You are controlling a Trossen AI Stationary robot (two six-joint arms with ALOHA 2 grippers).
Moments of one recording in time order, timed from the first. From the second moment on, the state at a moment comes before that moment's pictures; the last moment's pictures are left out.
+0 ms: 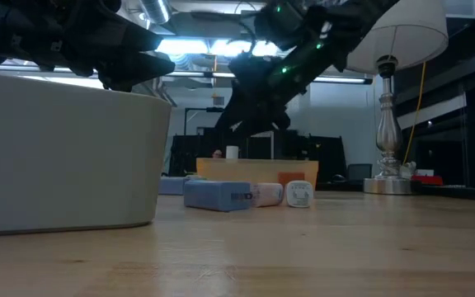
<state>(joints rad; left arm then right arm) -0.42 1.38 0.31 0.96 -0.40 -0.23 -0.07 1.81 1.10 0.03 0.14 0.28</state>
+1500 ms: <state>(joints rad) -0.42 1.38 0.31 0.96 -0.40 -0.22 0.12 1.95 1.10 0.05 0.17 0.35</state>
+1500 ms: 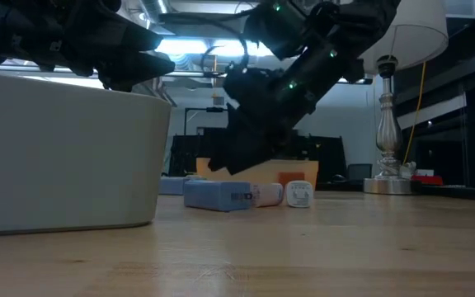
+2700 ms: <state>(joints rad) -0.42 1.38 0.31 0.94 -0.40 -0.23 0.02 2.06 1.11 0.08 0.14 0.35</state>
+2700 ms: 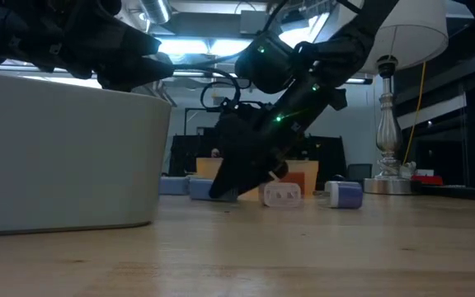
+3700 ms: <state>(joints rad) -0.42 1.38 0.31 0.95 -0.40 -0.23 -0.19 1.69 1.10 -0.04 0.46 0.10</state>
